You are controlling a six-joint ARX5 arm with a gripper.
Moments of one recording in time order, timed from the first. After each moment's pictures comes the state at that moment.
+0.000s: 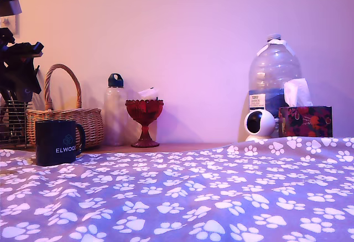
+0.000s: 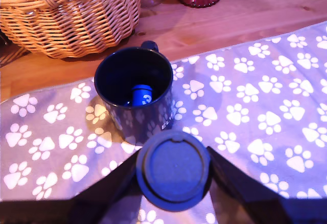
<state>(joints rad) -0.03 1.43 0.96 -0.17 0.19 0.11</state>
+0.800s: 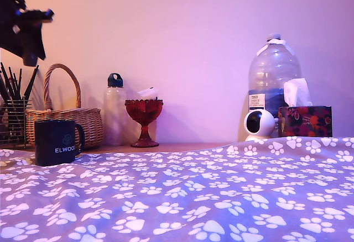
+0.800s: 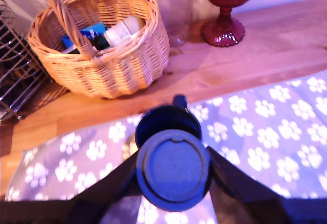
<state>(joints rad) -0.03 1.57 1.36 -0.44 0.11 0.11</state>
